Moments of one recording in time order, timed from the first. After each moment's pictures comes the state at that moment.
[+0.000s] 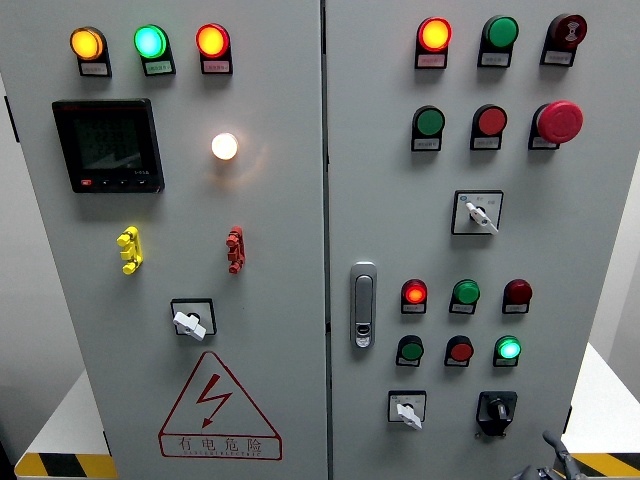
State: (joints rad) left arm 0.05 -0.09 0.04 -0.09 -0.07 -0.02 -0.15; right arm 0.15 0.07 1.33 1.47 -1.47 -0.32 -0.03
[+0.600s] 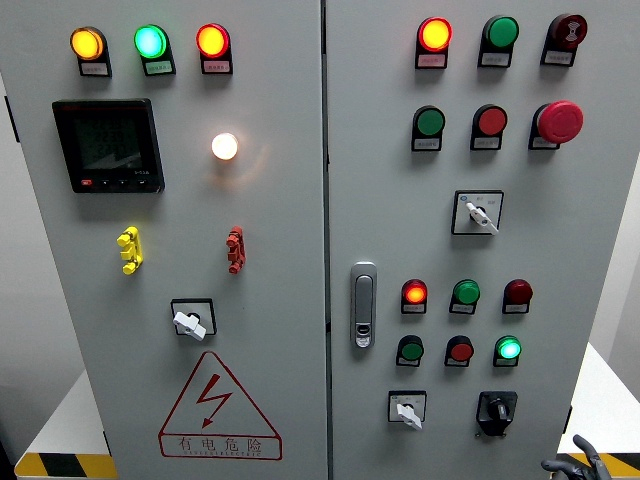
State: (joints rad) left arm 0.05 -0.09 0.04 -0.09 -0.07 -0.02 -0.15; right arm 0.12 0.02 1.37 1.46 -1.47 -0.32 0.01
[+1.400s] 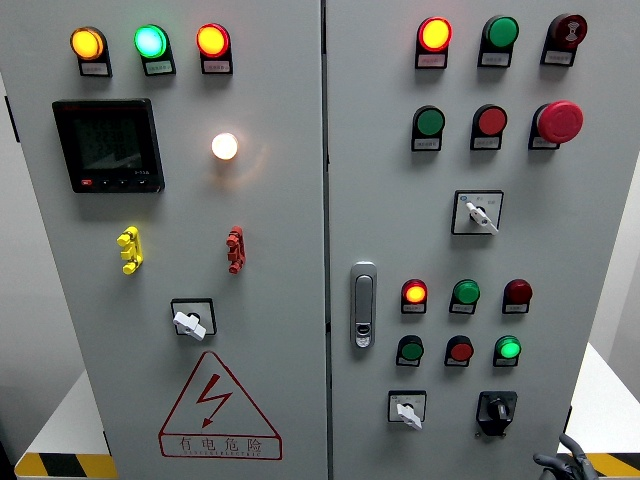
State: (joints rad) left arm 0.05 -0.09 0.04 -0.09 -0.07 -0.02 -0.15; right arm 0.12 0.03 1.34 1.47 -1.49 -0.31 0.01
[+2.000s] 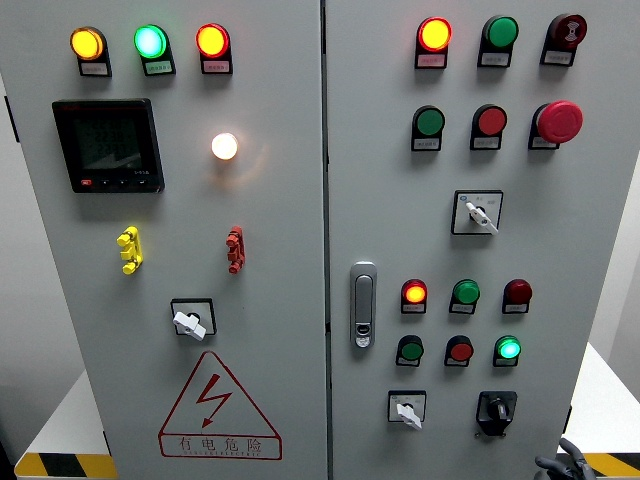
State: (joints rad) left arm 0.04 -0.09 0.04 -0.09 -0.07 -0.02 -0.15; right arm 0.11 0.03 1.34 1.47 -1.49 -0.31 0.00
